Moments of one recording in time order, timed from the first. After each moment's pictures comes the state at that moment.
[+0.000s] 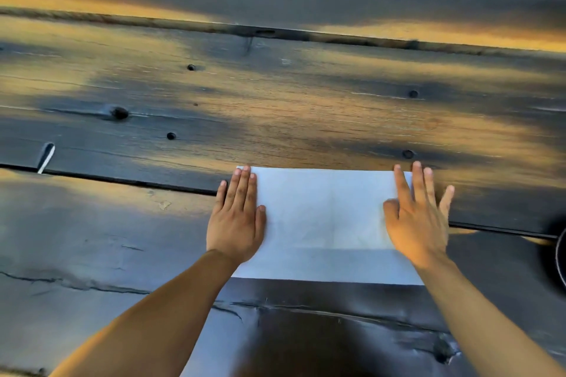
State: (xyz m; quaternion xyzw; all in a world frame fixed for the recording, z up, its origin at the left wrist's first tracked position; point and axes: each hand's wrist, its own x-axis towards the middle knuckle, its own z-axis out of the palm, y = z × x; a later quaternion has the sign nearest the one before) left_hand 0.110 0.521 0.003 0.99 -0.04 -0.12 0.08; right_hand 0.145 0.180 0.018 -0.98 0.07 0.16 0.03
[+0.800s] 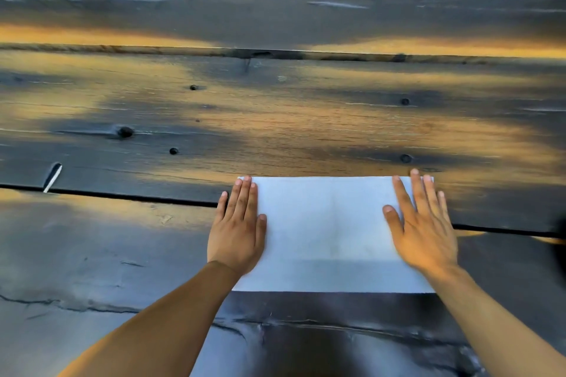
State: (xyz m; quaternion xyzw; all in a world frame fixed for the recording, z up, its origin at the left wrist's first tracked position) left_hand 0.107 0.526 -0.006 0.99 -0.05 -0.09 0.09; right_hand 0.125 0.161 0.000 -0.99 0.03 0.12 0.03
